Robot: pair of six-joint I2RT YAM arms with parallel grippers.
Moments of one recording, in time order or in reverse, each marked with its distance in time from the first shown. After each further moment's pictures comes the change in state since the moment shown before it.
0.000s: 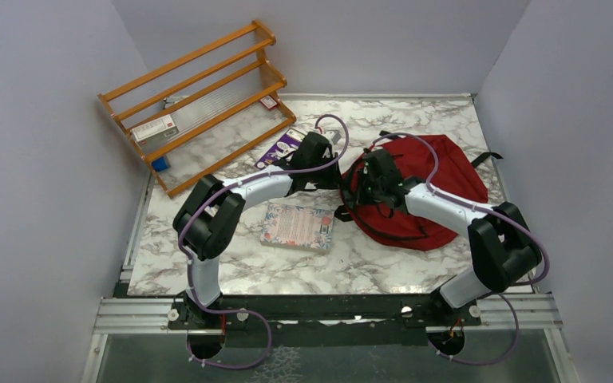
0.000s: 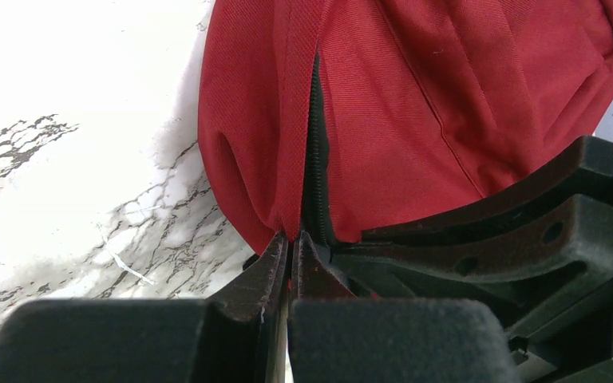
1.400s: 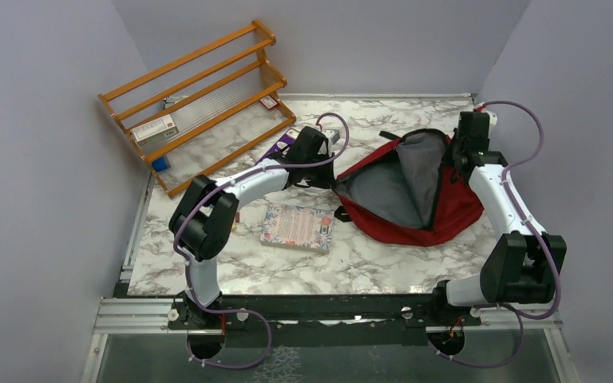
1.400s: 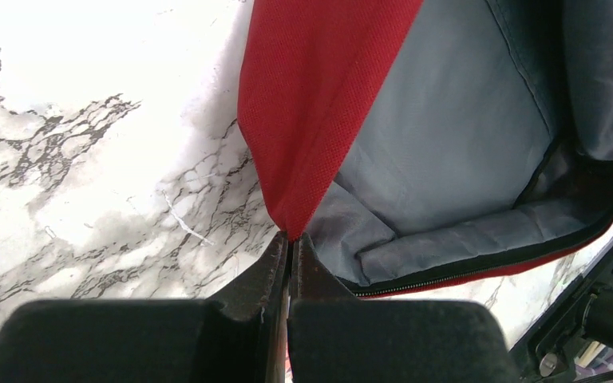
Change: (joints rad) left arm 0.034 -0.019 0.063 -0.192 -0.004 0.177; right arm -0.571 -0.143 0.220 -0.222 0.252 -0.157
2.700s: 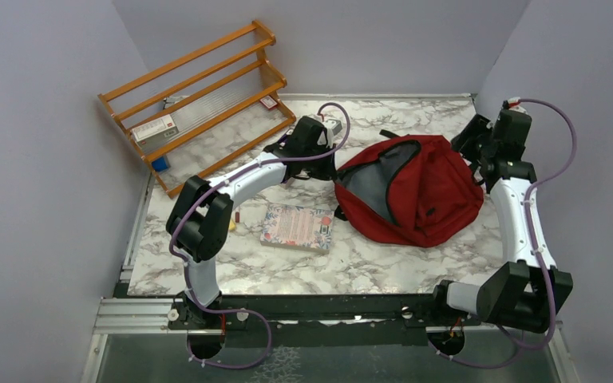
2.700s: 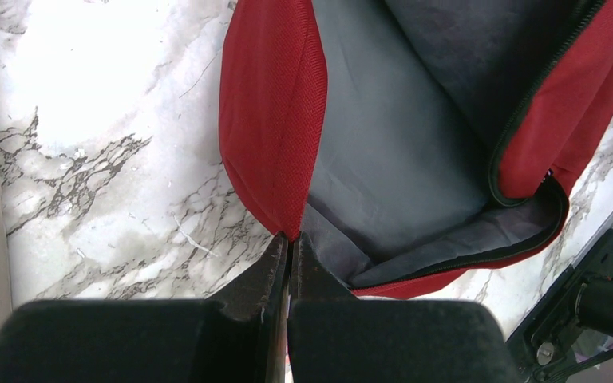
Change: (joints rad) left arm 0.019 -0.020 0.075 -0.058 0.040 0.066; right arm -0.190 -0.122 0.006 0.029 -0.262 0.026
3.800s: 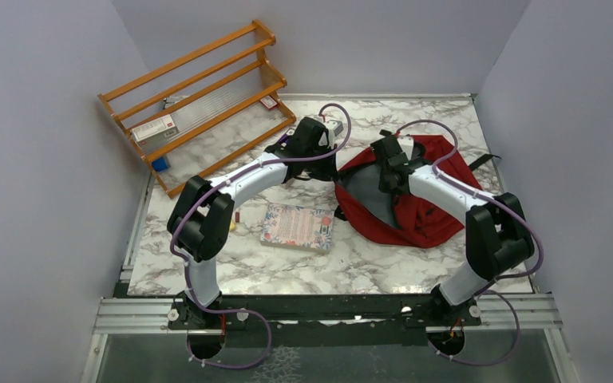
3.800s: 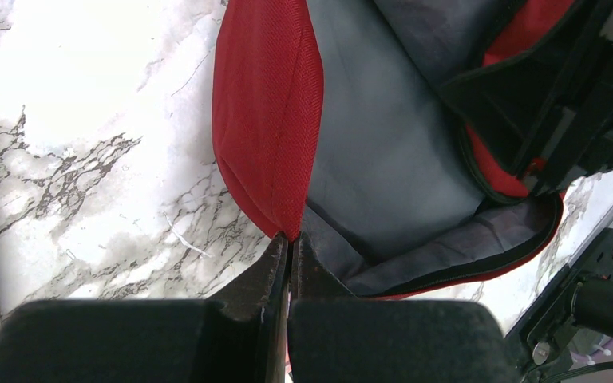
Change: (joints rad) left arm -0.014 0.005 0.006 0.001 0.003 -0.010; right arm 0.660 0.348 -0.061 -0.077 0.375 0.205
